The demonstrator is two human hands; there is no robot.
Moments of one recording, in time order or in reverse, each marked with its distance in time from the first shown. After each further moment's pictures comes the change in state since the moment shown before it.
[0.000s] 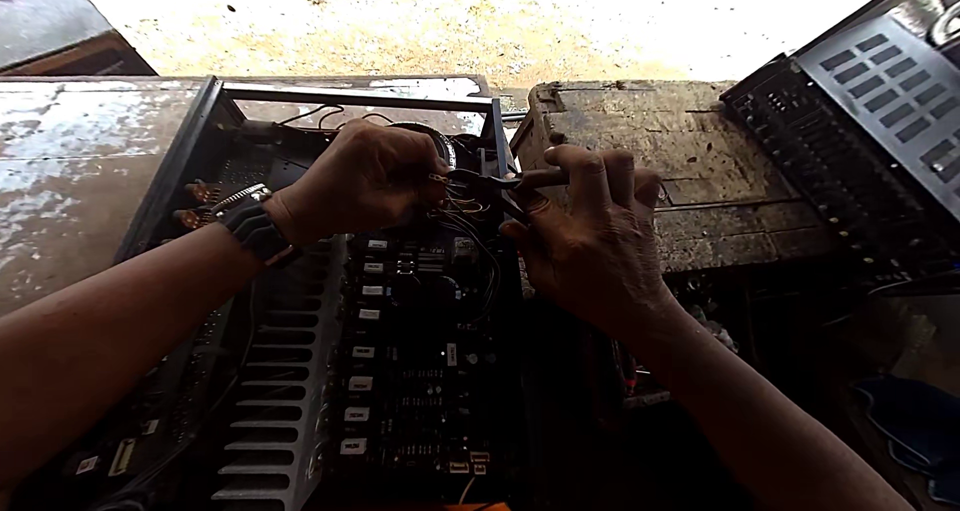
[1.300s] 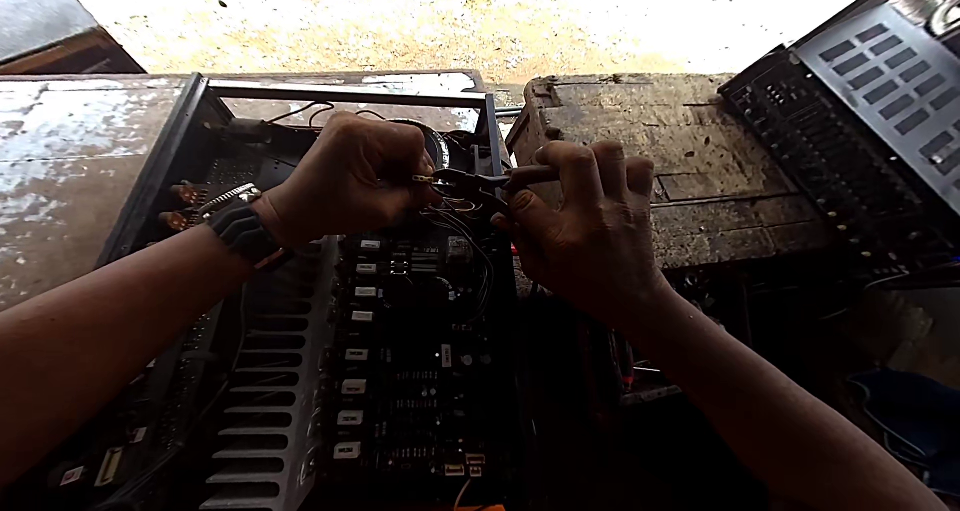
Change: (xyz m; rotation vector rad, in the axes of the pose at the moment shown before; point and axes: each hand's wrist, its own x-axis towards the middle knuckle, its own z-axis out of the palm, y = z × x) left_hand 0.003 0.001 0.002 -0.053 0.039 0.037; right_hand 0.004 0.007 0.004 -0.017 0.059 -0.083
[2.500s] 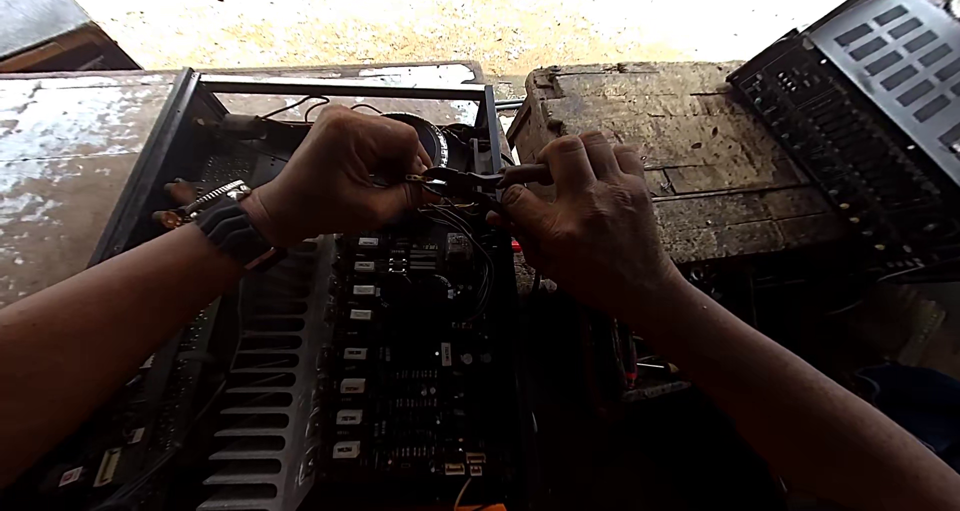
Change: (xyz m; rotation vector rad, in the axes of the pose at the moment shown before) left_hand -0.002 0.000 -0.002 0.052 -0.028 0.000; right_hand 0.006 0.005 -0.002 0.014 -0.077 -0.082
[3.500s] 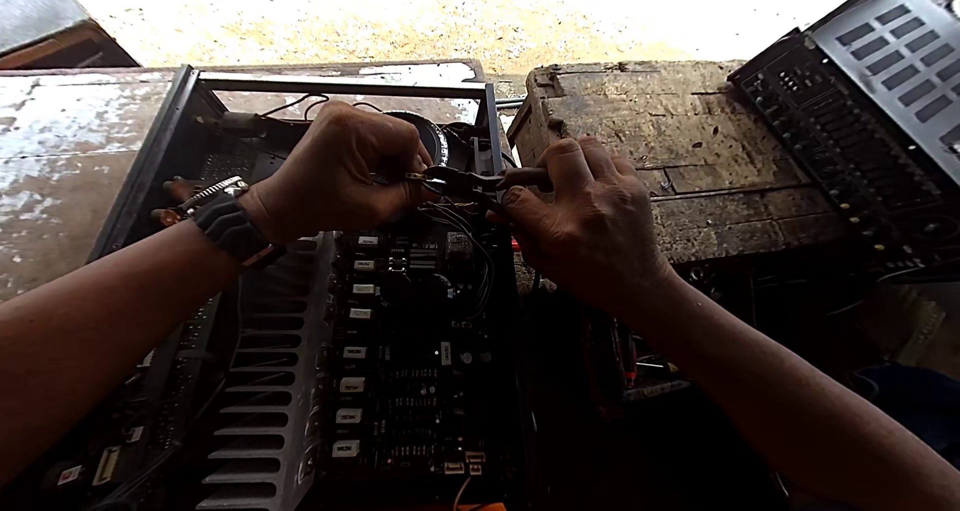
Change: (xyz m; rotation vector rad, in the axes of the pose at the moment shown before) left_hand 0.001 0.001 -0.002 0.015 -0.010 0.000; right_hand -0.001 -0.001 0.003 0.017 0.017 0.008
